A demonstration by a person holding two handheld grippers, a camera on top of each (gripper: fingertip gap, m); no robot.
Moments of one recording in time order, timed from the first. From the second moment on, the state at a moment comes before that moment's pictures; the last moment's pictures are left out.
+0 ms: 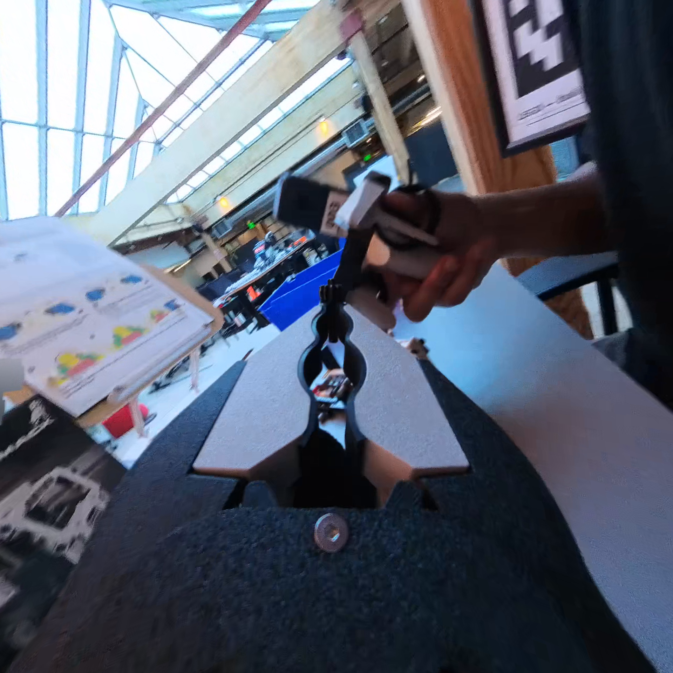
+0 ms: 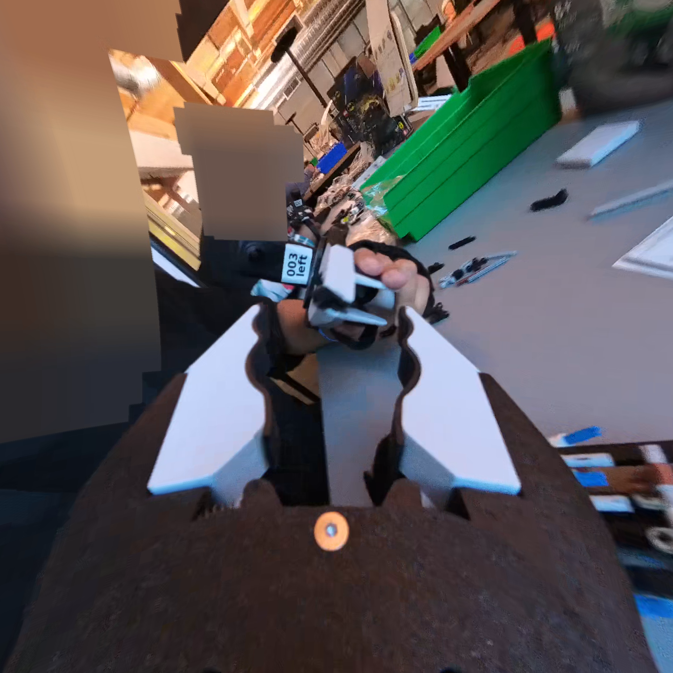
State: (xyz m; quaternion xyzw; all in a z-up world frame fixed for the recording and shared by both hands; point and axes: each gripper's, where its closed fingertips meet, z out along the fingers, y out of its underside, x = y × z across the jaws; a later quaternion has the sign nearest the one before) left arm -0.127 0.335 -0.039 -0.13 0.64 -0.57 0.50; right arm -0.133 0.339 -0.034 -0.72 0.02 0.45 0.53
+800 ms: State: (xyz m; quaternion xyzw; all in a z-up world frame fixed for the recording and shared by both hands) left arm -0.166 0.270 -0.034 -0.05 0.67 -0.54 0.52; right arm -0.196 0.293 -0.030 -0.62 0.01 0.61 0.50
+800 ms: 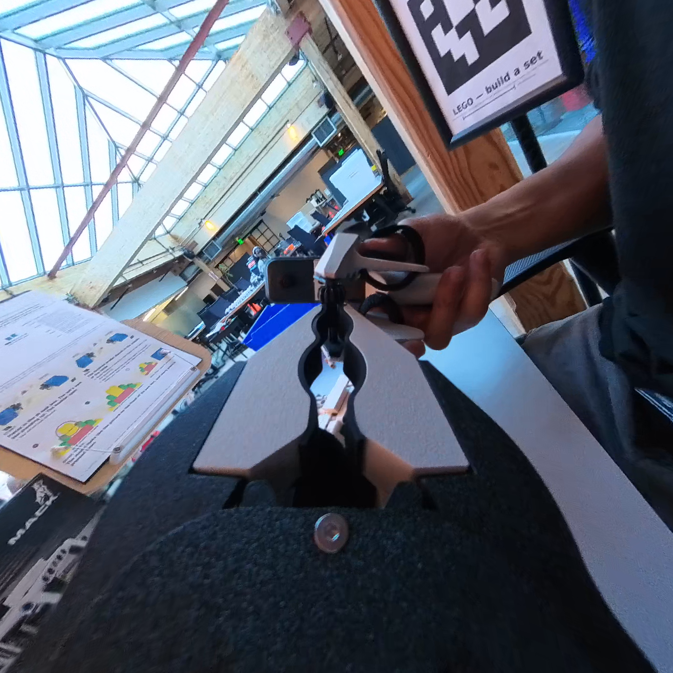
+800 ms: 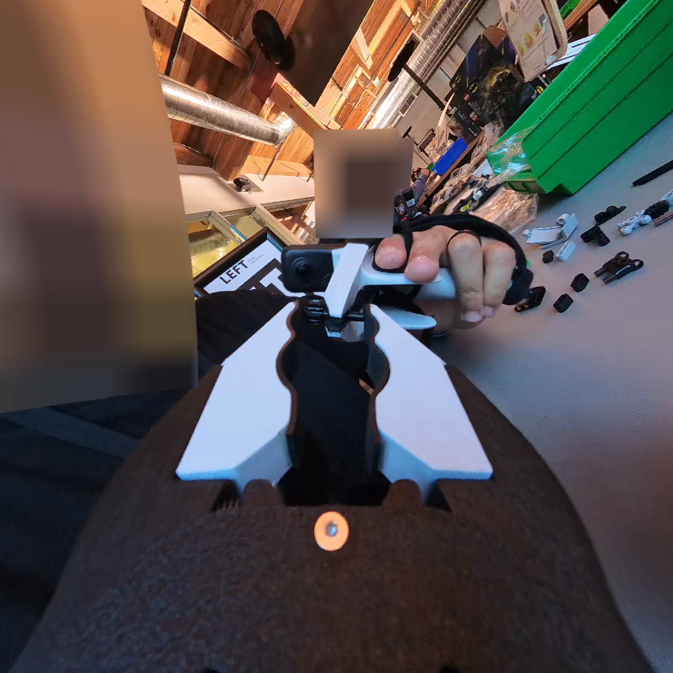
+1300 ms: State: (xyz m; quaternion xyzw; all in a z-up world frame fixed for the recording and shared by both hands) left arm -0.162 0.273 -0.039 -0.10 0.69 -0.53 0.49; right arm -0.193 0.295 -0.035 -0.62 0.00 0.61 0.49
